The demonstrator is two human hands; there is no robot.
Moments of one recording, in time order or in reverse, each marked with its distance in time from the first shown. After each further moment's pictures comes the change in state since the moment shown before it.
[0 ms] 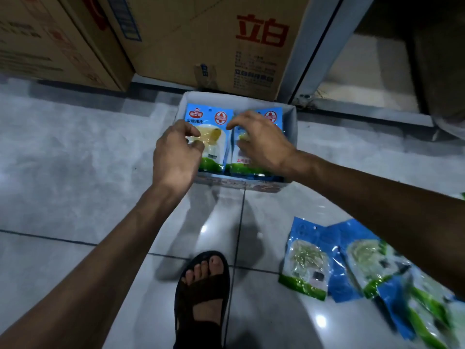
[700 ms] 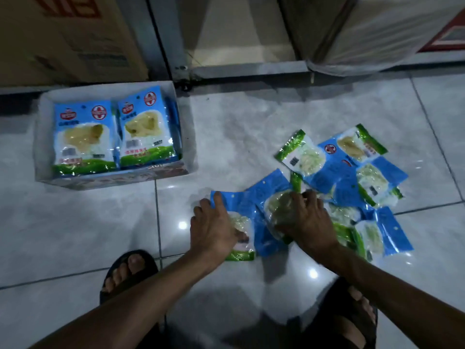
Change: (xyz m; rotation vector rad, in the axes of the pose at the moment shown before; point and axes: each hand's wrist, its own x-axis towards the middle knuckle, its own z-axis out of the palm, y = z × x) left_hand -0.186 0.003 0.195 0.661 -0.619 0.240; right_hand -0.328 0.157 0.026 -0.210 -0.074 0.779
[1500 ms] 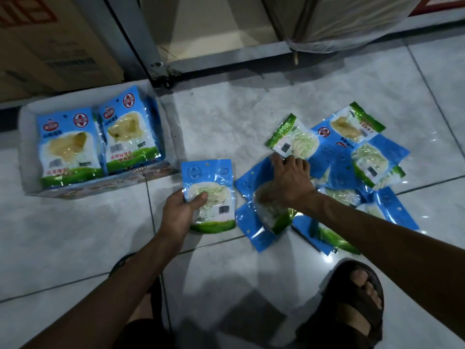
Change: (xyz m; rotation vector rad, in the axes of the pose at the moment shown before) left_hand 0.024 -0.035 -0.027 -1.164 0.037 -0.203; right_hand 0.068 -0.030 -0.022 -0.101 -0.055 -0.013
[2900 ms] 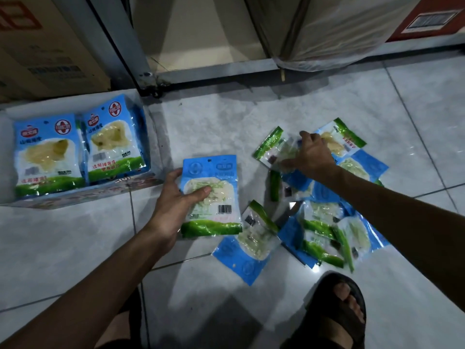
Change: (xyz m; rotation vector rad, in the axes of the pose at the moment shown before) left_hand -0.001 0.041 0.022 -0.140 -0.157 0.054; right_hand 0.049 0.079 -0.055 0.266 0.061 0.188
